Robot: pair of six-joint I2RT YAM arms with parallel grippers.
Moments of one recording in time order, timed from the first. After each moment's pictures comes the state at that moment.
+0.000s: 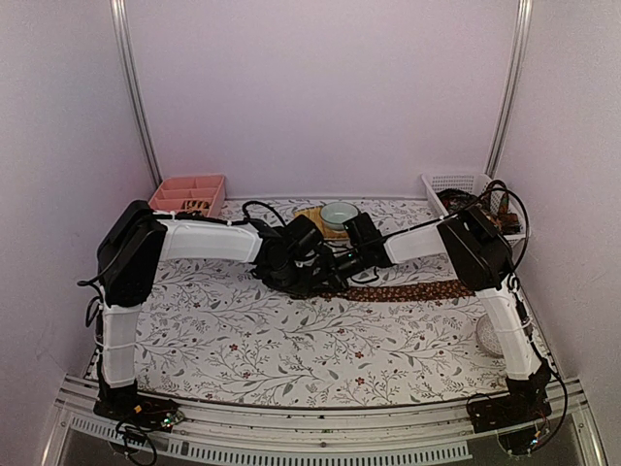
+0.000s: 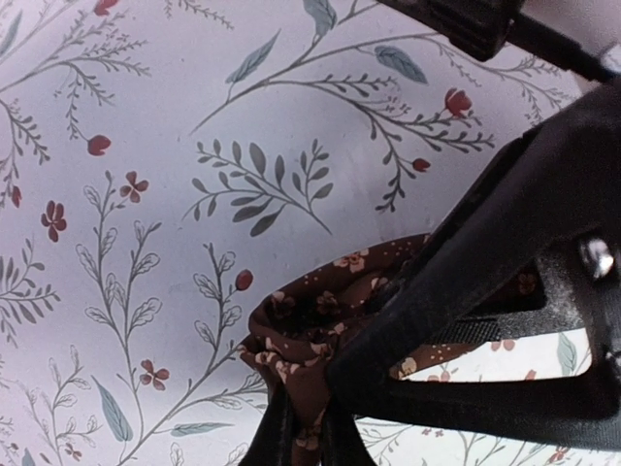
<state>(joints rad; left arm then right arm) -0.86 2.10 1.52 -0.60 -0.22 -0.50 0.65 2.42 1.64 0.00 -0.98 0.94</state>
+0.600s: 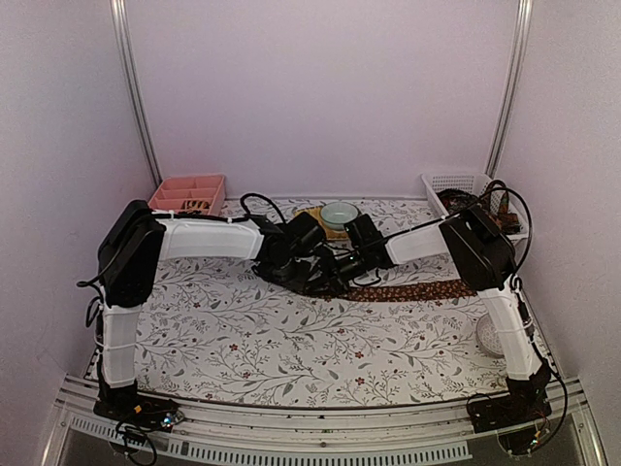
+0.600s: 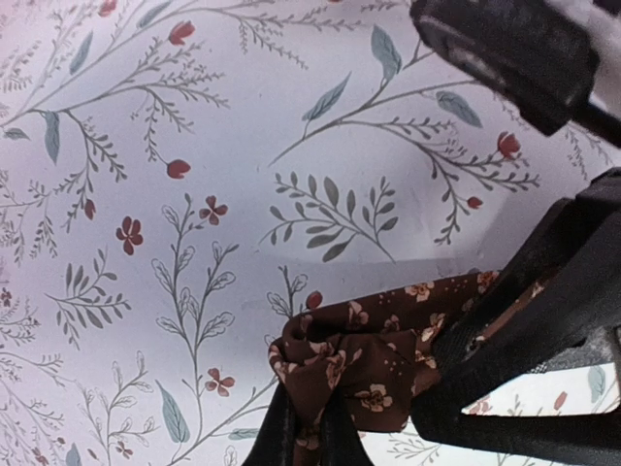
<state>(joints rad) -0.86 2.10 1.55 -0.65 -0.37 -0.51 0.65 2.41 1.62 -0.03 -0.98 0.86</state>
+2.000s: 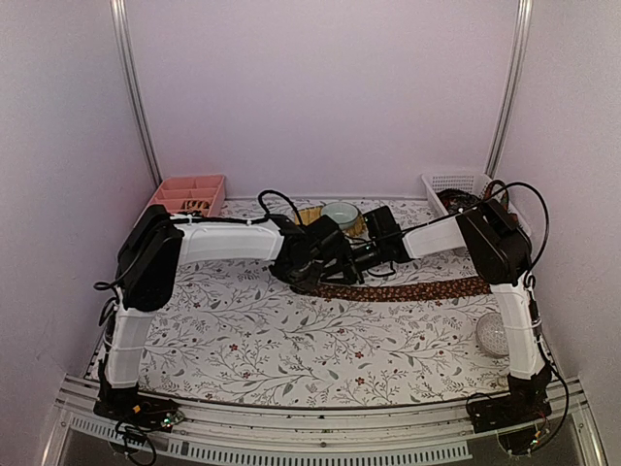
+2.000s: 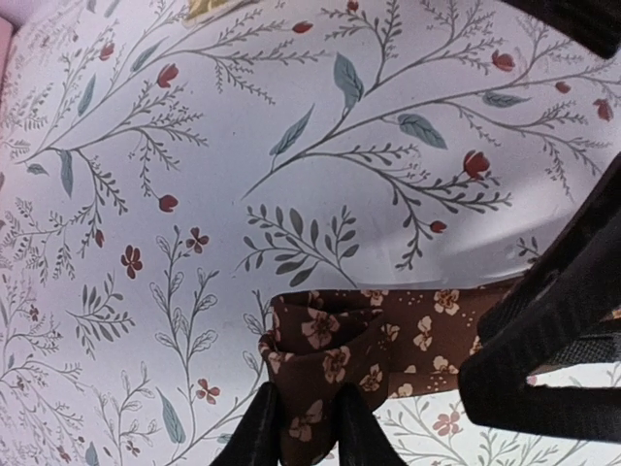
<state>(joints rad) -0.92 2.21 1.73 -0.79 -0.49 -0.50 0.57 2.30 1.49 0.08 -1.02 0.97</state>
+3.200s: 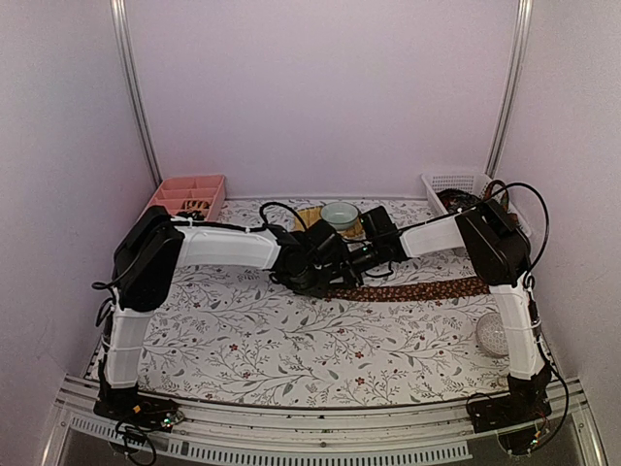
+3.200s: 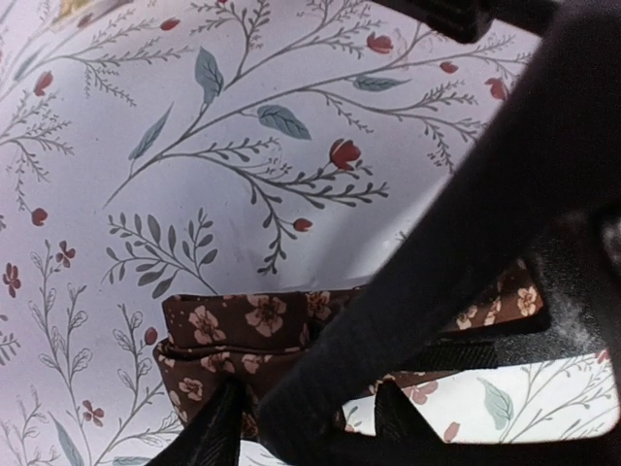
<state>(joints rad) -0.92 2.19 1.63 -0.56 -0.29 -0.50 0.60 2.30 1.52 -0.01 -0.97 0.97</state>
